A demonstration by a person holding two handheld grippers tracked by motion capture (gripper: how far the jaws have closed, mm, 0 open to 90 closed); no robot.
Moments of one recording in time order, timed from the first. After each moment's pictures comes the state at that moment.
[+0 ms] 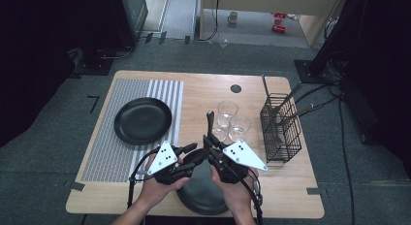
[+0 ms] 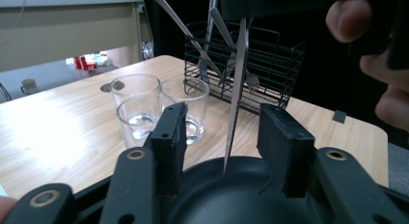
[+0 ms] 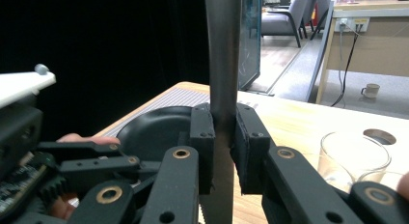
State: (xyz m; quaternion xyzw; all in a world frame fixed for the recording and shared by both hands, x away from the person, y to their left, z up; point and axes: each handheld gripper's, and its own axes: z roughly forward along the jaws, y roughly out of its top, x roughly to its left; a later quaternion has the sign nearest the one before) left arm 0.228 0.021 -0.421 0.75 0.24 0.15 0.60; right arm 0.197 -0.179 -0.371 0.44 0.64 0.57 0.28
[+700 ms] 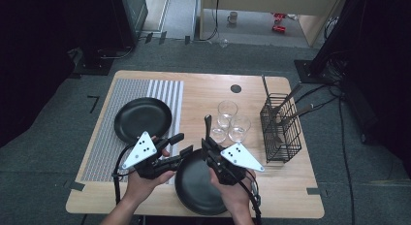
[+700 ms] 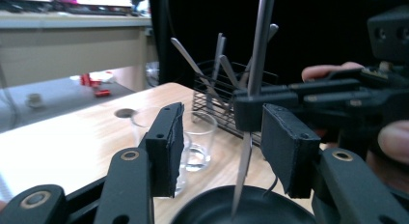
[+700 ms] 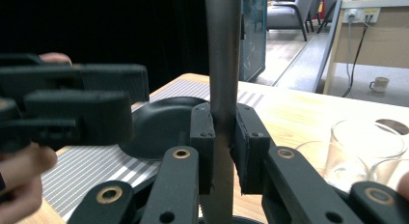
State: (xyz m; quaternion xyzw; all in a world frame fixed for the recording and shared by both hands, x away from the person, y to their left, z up) left arm 0.226 0.052 -0.377 0.72 0.25 0.16 0.63; right arm 0.198 -0.175 -0.387 0.43 0.65 0.57 0.26
